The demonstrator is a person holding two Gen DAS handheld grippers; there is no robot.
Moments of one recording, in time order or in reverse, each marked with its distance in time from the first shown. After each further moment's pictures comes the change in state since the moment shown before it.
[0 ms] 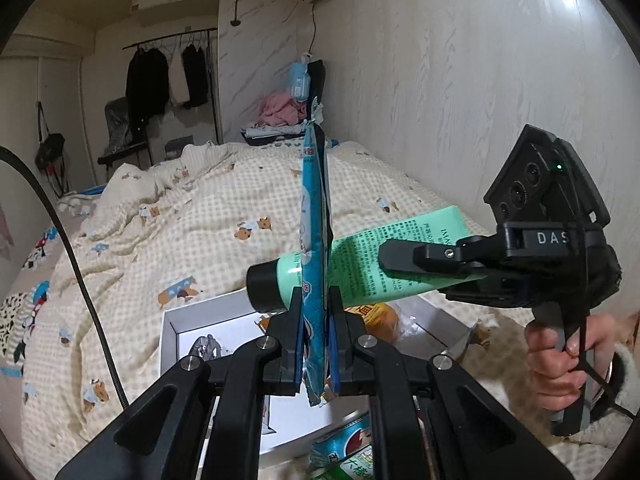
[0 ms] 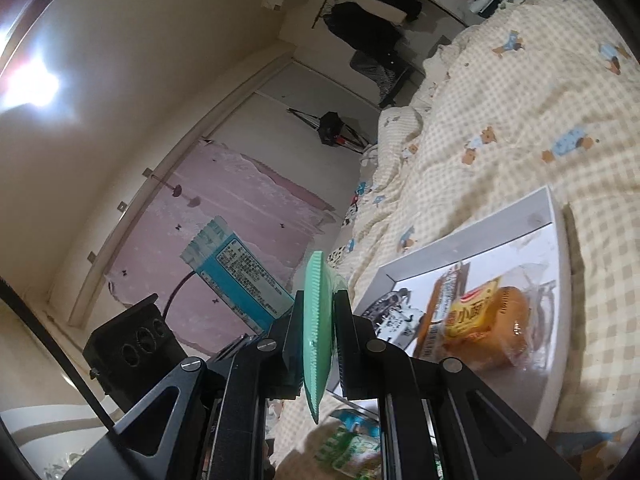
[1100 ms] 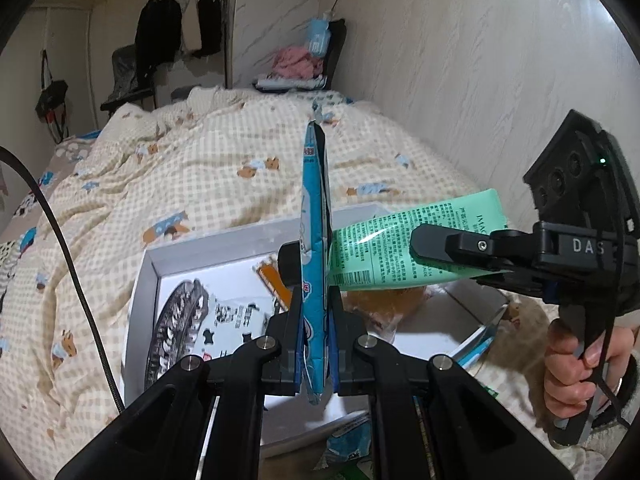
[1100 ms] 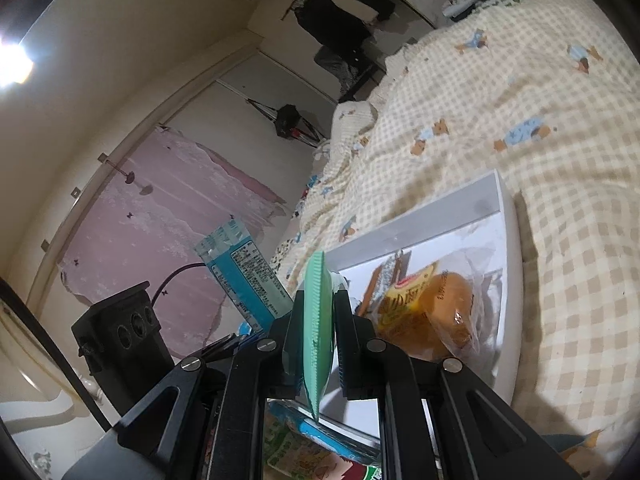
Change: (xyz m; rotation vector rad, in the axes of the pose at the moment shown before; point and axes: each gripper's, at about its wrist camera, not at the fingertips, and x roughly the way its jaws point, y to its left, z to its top) left arm 0.048 0.022 -0.023 -0.105 0.163 -0.005; right arm 0.009 -0.018 -0.012 -0.033 0.024 -0.202
